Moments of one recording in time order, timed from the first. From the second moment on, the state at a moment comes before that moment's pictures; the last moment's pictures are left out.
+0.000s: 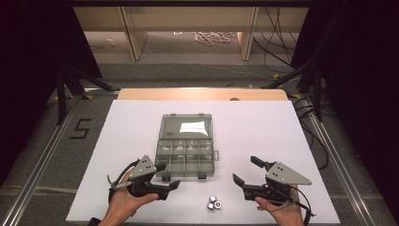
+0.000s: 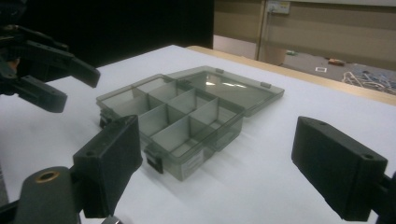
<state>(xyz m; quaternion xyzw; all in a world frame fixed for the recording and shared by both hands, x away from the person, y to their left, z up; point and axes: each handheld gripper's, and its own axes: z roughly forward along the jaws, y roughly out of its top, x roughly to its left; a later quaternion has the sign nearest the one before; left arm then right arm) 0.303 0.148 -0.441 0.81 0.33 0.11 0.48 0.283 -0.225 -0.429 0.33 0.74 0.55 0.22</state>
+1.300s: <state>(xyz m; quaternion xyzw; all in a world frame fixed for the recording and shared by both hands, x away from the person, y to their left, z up) 0.273 0.072 -0.462 0.89 0.17 0.05 0.42 0.284 -0.223 -0.430 0.33 0.75 0.53 0.24</state>
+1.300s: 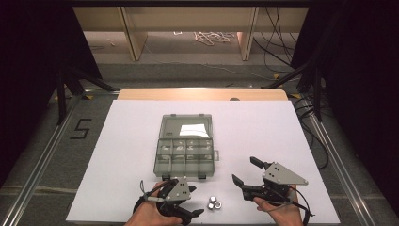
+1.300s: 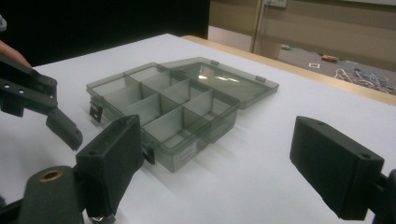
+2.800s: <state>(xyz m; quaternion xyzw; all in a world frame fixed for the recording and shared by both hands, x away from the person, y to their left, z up) 0.287 0.015 -0.468 0.96 0.03 0.03 0.28 0.286 -0.225 -0.431 0.33 0.75 0.53 0.23</state>
